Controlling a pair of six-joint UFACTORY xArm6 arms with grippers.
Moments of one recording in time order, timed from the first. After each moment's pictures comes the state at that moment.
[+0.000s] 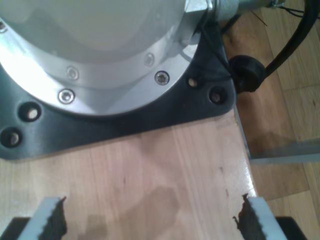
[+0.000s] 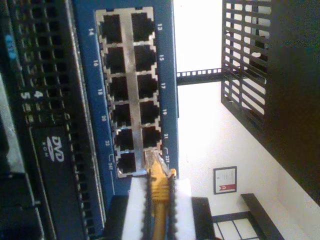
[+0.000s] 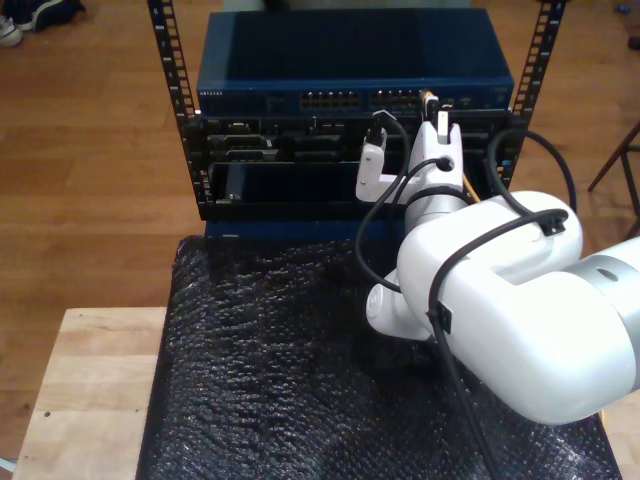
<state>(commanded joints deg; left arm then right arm) 78.0 -28.5 -6.8 7.2 63.3 -185.0 24.8 43.1 -68.4 30.1 -75.4 -99.3</state>
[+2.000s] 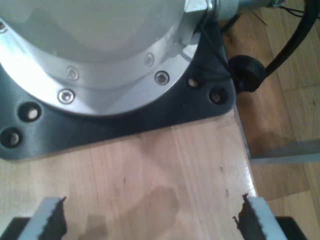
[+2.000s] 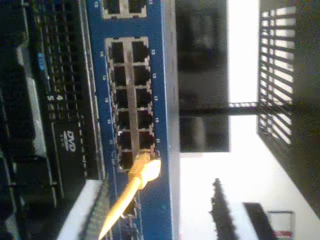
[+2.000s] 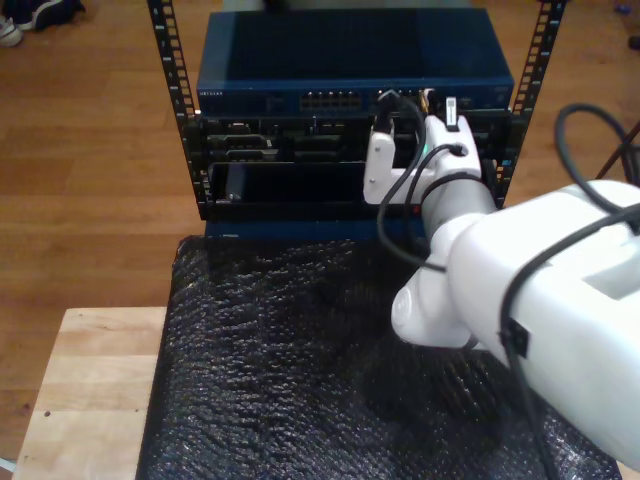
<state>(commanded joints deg) 78.0 -28.5 -6.8 7.2 63.3 -185.0 24.9 21.7 -51.3 26.2 -53.4 -99.1</state>
